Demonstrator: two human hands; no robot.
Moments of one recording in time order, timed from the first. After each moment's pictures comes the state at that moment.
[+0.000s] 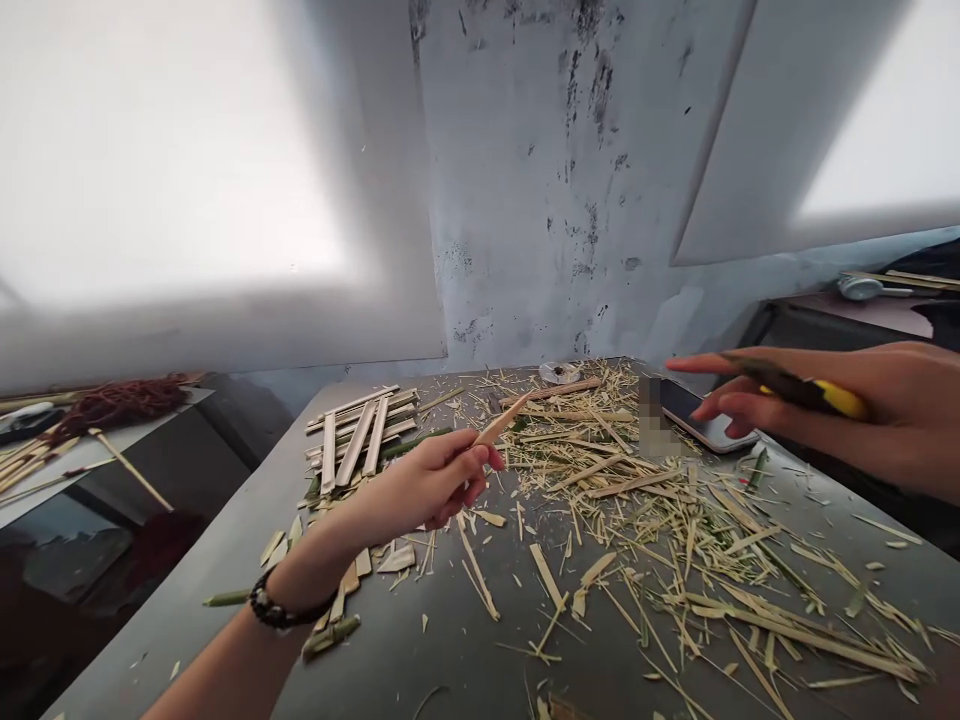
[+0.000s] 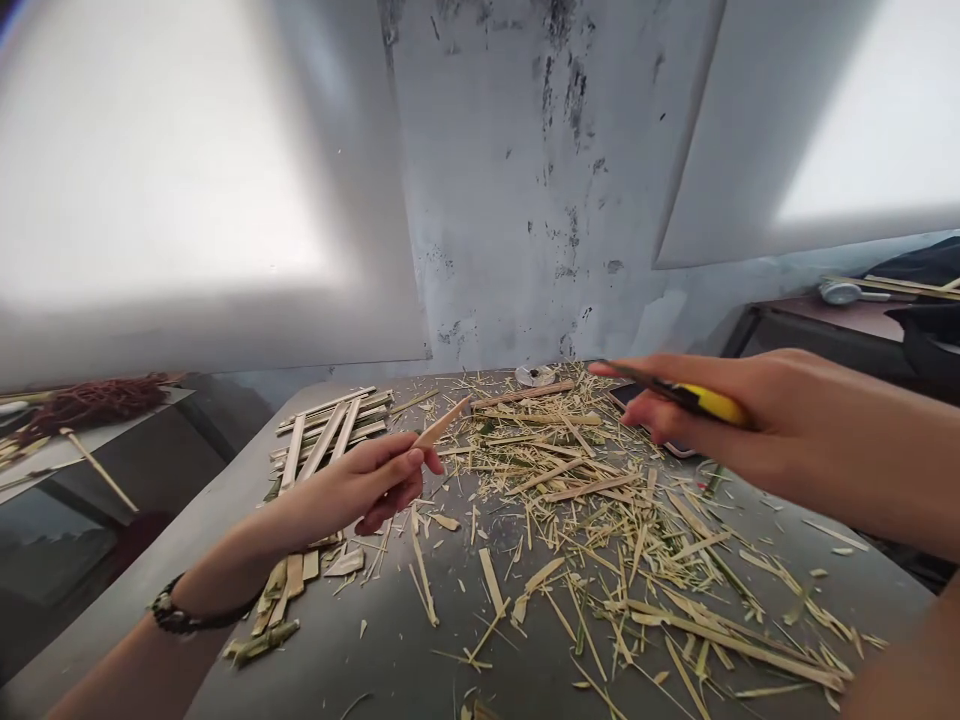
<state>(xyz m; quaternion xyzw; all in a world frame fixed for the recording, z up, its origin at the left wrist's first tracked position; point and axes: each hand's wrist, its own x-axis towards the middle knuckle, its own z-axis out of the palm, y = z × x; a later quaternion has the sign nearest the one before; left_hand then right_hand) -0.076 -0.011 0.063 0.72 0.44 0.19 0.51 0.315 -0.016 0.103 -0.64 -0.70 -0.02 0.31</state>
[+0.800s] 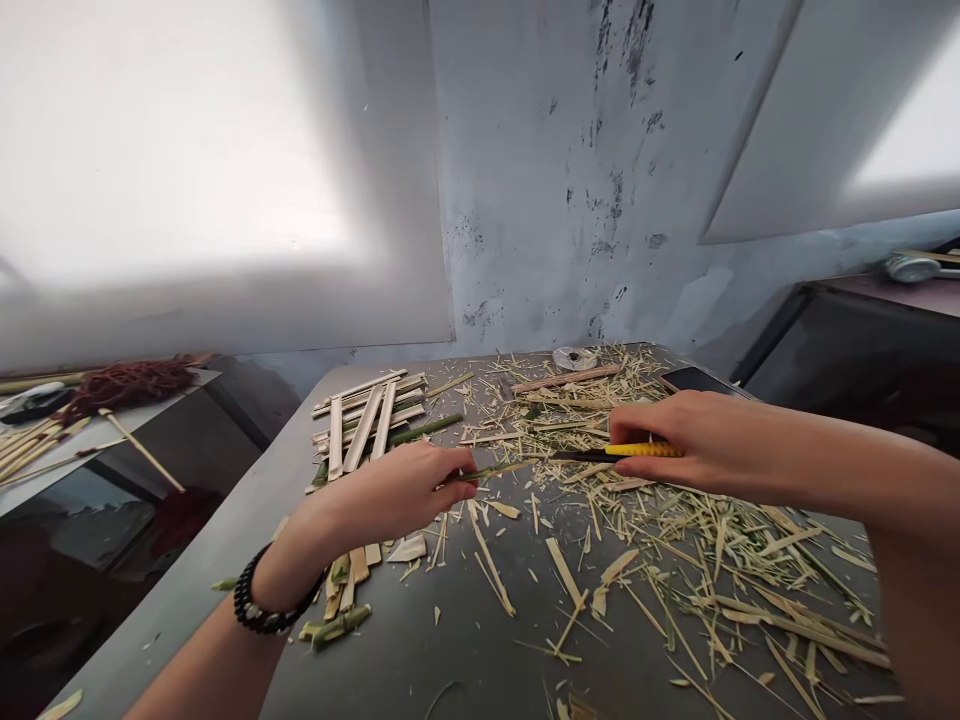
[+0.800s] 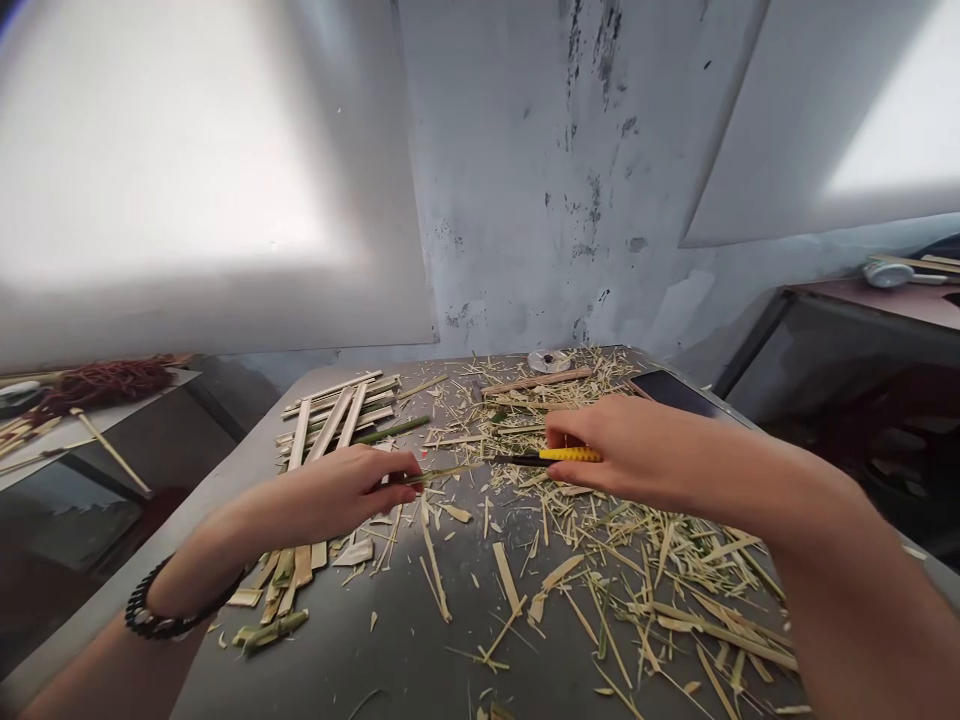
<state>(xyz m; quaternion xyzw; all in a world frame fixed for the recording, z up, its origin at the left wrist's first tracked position) -0.108 0.001 0.056 0.84 0.48 0.02 0.27 0.238 0.030 0.057 -0.43 -0.88 0.19 0.01</state>
